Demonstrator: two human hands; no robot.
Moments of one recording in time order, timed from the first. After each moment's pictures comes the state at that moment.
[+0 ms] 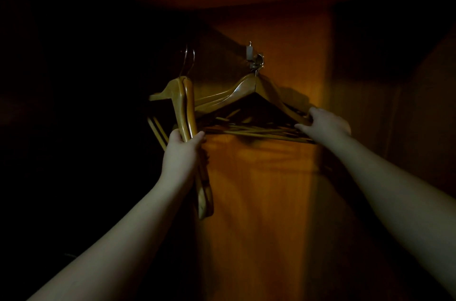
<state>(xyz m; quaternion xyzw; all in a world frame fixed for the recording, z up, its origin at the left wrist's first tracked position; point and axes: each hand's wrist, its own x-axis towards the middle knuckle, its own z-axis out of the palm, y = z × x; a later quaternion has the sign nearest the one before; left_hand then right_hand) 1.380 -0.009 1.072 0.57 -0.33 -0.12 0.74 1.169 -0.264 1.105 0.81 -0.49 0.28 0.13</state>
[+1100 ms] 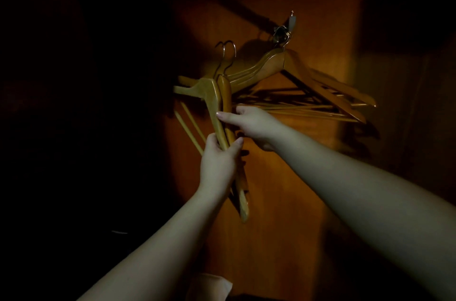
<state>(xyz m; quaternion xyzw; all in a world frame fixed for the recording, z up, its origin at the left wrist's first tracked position) 1.403 0.023 1.020 0.55 -0.42 -0.18 0.70 1.338 -0.073 1.086 0.80 -0.23 0.31 -0.46</state>
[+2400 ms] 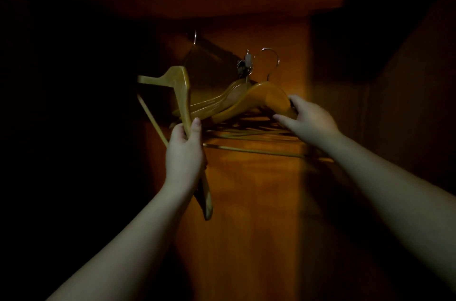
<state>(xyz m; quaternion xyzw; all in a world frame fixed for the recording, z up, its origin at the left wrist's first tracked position) 1.396 0.003 1.083 0.58 -0.44 -0.04 0.69 1.180 -0.146 1.126 0.82 -0.38 0.42 0.04</state>
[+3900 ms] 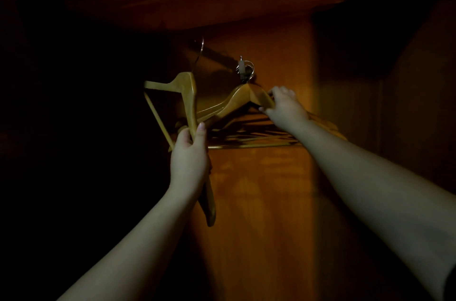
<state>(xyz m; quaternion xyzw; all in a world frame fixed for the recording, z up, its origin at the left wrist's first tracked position) 1.376 -0.003 1.092 0.59 -0.44 -0.01 0.67 1.237 -0.217 1.149 0.81 -0.39 0.44 -0.01</state>
